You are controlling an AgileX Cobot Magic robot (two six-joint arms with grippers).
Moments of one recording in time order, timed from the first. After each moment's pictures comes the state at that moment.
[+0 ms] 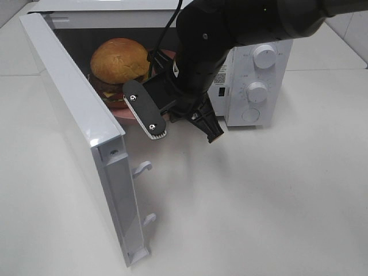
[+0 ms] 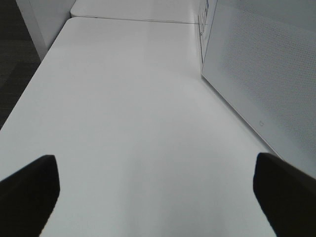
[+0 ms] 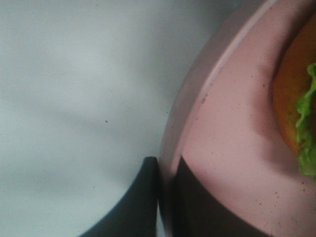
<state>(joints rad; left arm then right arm) 0.08 0.00 -0.52 -0.06 1.09 0.02 0.75 1.98 -1.43 -0.31 0.58 -1.30</state>
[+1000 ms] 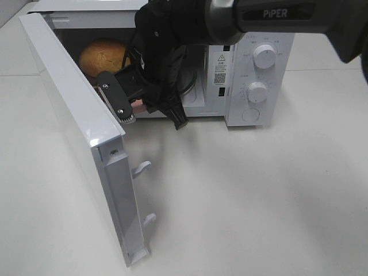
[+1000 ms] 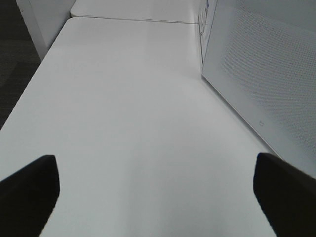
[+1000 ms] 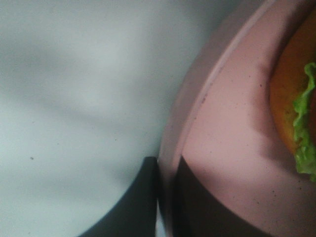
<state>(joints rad) 0.08 0.00 -0.52 -0.06 1.09 0.02 0.75 2.25 -1.82 -0.29 0.71 -1.30</state>
